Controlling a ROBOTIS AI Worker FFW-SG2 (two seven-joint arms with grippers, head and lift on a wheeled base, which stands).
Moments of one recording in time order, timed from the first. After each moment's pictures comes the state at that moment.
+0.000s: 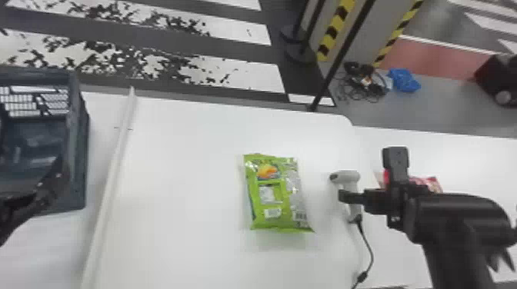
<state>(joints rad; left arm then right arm) 0.53 0.19 0.10 -2.01 0.25 -0.01 -0.26 0.08 -0.34 -0.29 -1.69 0.01 1.03 0.35</state>
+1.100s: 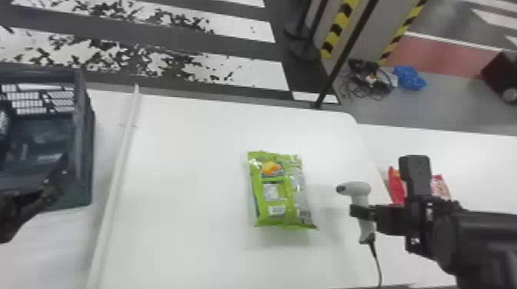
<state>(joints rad) 0.53 0.20 0.10 -2.00 0.25 -0.01 -0.26 0.27 -0.27 -0.36 -2.15 -0.01 1.36 0.37</state>
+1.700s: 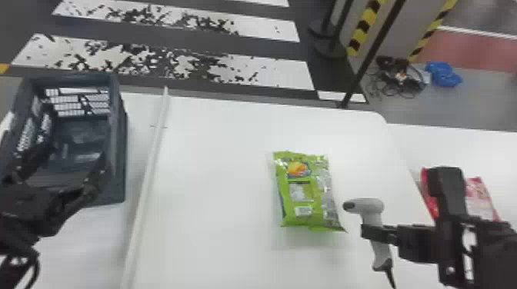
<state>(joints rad) 0.53 0.19 0.10 -1.99 0.25 -0.01 -0.26 0.37 -0.21 -0.33 -2.42 -0.06 1.57 0.43</state>
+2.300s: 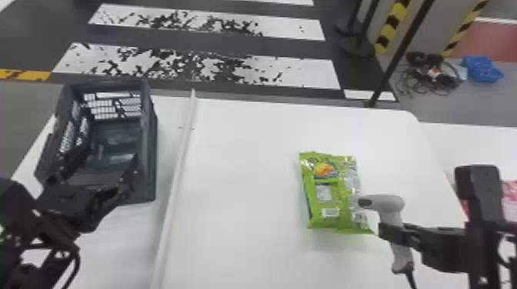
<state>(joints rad) 0.53 0.19 0.10 -1.99 0.25 -0.01 -0.26 0.41 -0.17 -0.28 -2.53 -0.03 1.57 0.43</state>
